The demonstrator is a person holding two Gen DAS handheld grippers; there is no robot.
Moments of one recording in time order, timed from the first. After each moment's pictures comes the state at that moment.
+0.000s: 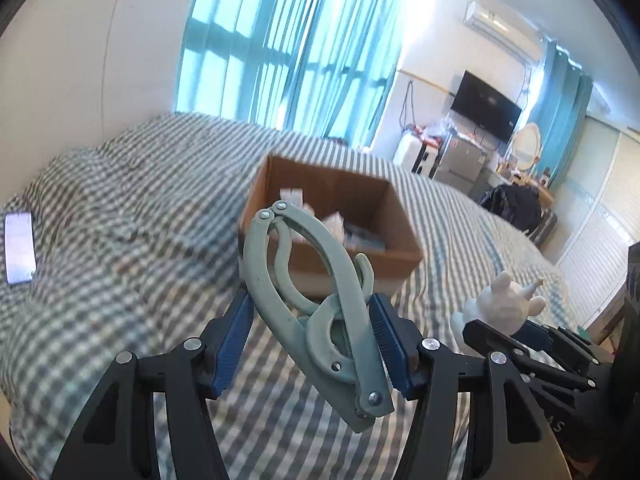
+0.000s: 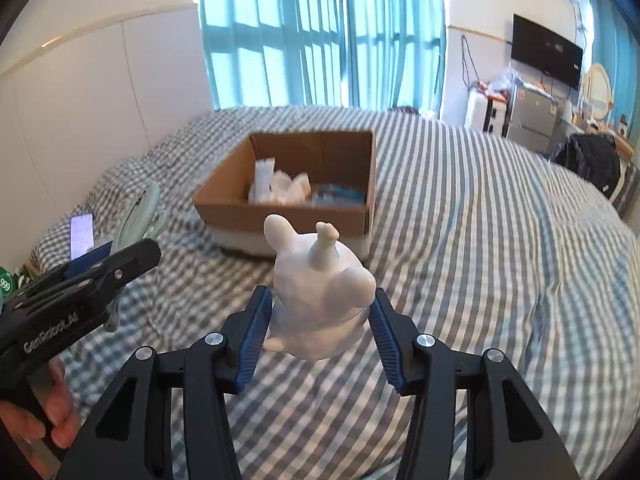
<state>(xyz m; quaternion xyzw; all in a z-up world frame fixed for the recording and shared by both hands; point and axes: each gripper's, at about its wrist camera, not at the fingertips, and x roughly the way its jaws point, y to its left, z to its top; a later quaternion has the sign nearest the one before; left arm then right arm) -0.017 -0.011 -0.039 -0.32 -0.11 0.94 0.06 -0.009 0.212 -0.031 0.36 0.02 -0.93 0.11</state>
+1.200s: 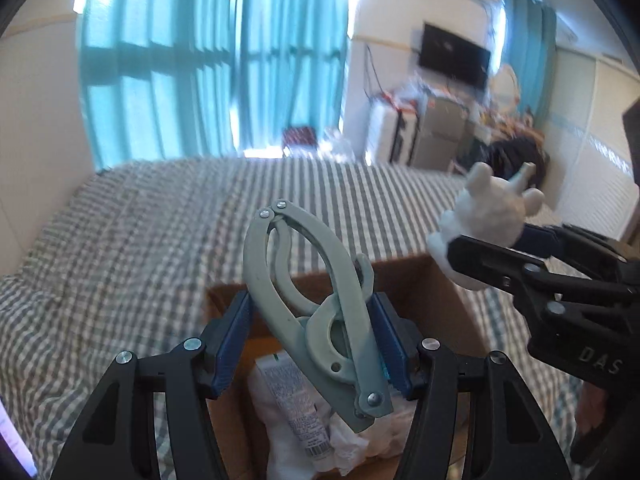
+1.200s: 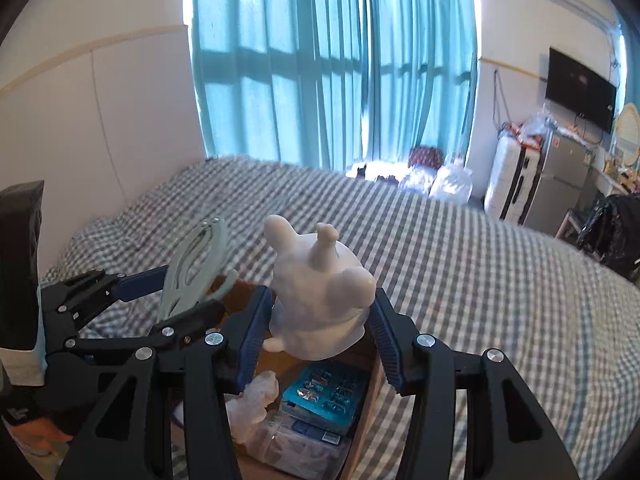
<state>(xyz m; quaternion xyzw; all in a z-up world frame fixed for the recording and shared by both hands) -0.265 0.009 -0.047 -0.36 0.02 0.93 0.13 -0.269 0.181 0.006 0.33 0.03 -0.93 0.16</state>
